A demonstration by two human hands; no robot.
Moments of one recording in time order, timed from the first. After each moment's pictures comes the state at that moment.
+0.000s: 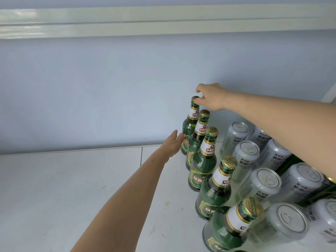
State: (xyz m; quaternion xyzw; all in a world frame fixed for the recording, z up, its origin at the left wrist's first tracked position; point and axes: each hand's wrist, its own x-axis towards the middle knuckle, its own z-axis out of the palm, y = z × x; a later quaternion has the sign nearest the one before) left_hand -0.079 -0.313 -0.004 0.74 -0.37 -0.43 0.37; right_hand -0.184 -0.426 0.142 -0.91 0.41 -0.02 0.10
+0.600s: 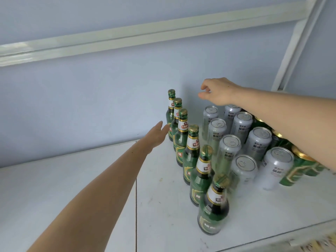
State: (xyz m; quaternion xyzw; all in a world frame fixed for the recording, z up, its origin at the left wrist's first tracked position) left_hand -0.116 -0.236 0.055 0.77 -0.45 -0.34 0.30; right_hand -0.306 -0.362 0.164 -0.88 0.45 -0.10 0.11
